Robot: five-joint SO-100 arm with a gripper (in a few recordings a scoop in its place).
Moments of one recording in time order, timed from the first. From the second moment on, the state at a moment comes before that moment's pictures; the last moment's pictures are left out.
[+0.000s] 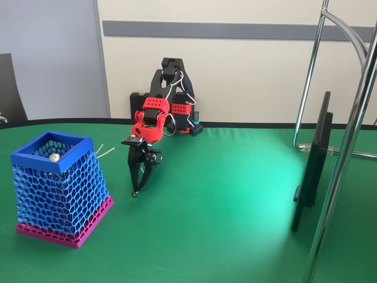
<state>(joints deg) 16.0 55.5 84.3 32.0 -87.5</state>
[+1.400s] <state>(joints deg) 13.7 58.5 83.0 37.5 -89.2</state>
